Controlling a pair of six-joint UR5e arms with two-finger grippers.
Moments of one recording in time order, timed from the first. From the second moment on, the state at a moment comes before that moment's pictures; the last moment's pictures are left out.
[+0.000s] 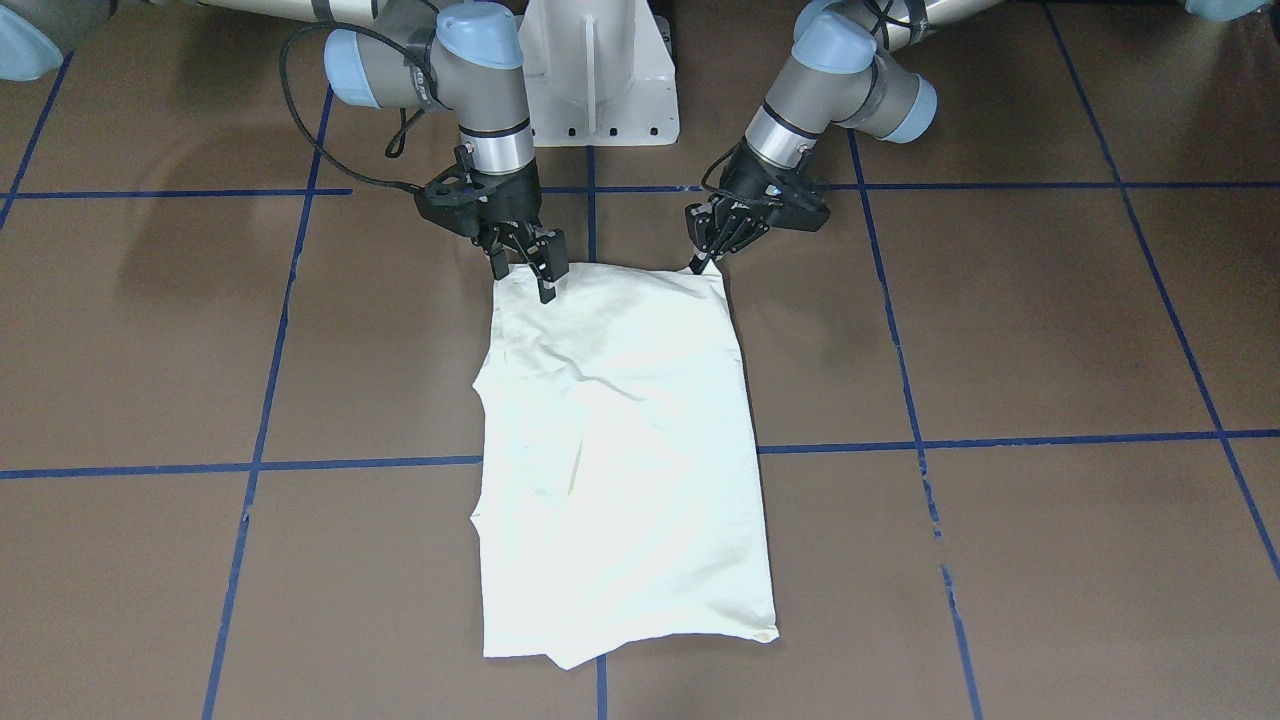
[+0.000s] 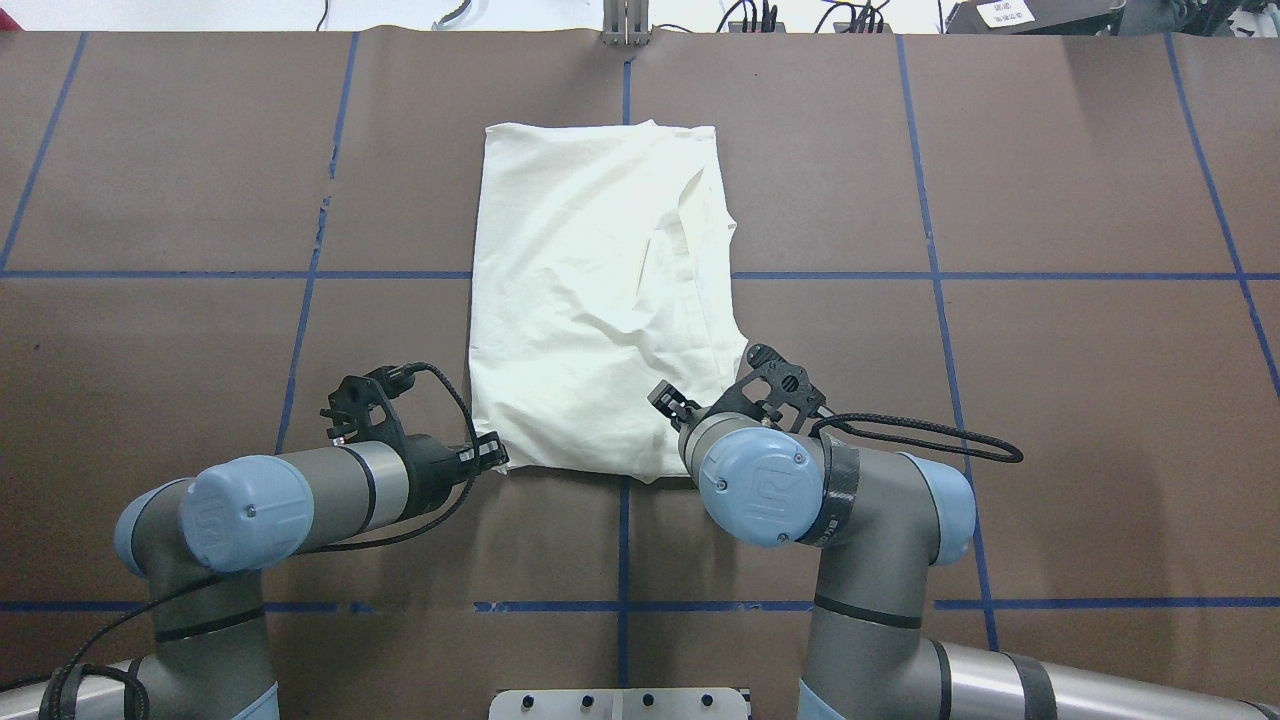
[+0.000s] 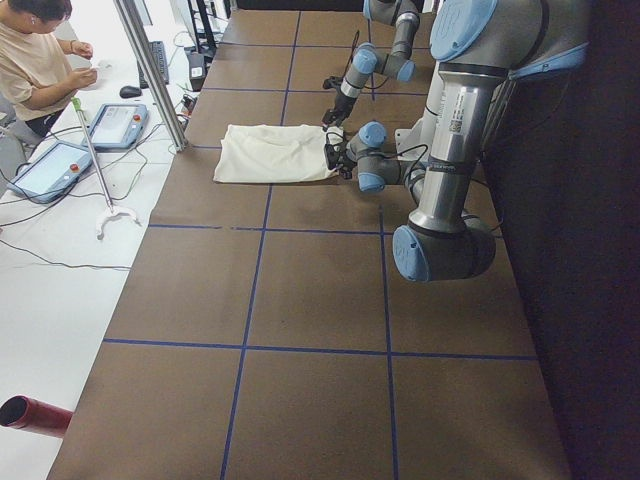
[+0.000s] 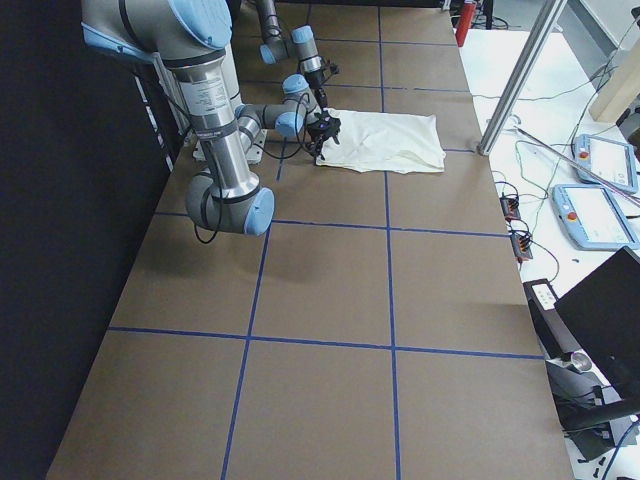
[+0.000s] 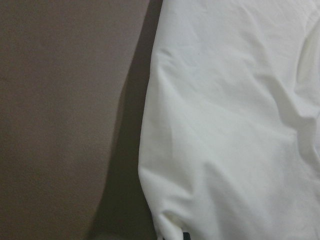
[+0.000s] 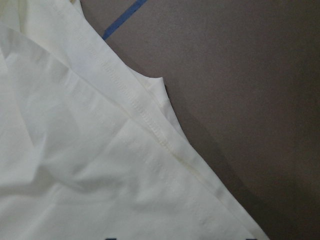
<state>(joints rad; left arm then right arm) -0.32 -1.85 -1.76 -2.37 -1.52 -1.71 0.29 -1.04 1.75 -1.40 1.38 2.09</state>
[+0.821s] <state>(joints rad) -0.32 -1.85 -1.76 -2.37 -1.52 -1.71 0.28 -1.04 1.73 -1.41 1.38 2.10</state>
